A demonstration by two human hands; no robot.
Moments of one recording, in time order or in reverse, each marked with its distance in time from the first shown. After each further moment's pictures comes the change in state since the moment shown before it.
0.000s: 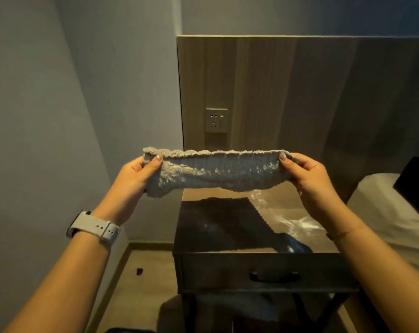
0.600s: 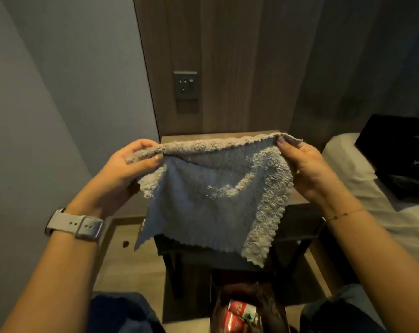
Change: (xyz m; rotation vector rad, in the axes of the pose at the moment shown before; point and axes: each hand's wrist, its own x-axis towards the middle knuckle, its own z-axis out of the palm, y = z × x) left_hand -0.061 0.011 0.041 -0.142 -0.364 -0.019; right_hand -0.057 -0.002 -0.055 0.343 -0.050 0.220
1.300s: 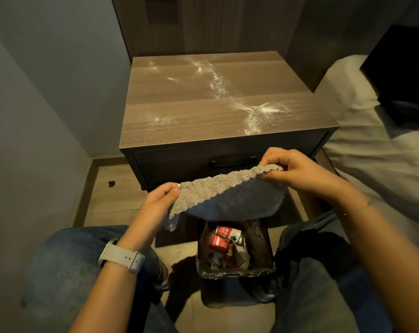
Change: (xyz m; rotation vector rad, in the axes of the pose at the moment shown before) left_hand -0.090 -0.180 0.078 0.076 0.127 -0.480; right_hand -0.067 0.094 -0.064 -1.014 -0.373 0.131
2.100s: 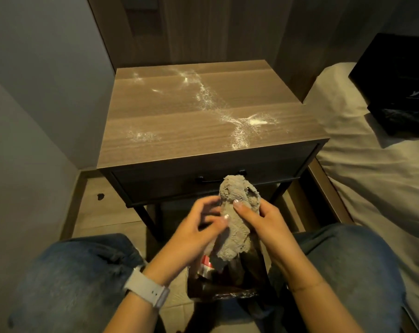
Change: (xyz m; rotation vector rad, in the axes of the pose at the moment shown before) left_hand 0.004 0.003 0.070 0.010 -0.295 0.052; right_hand -0.019 0.014 0.081 0.792 0.315 0.349
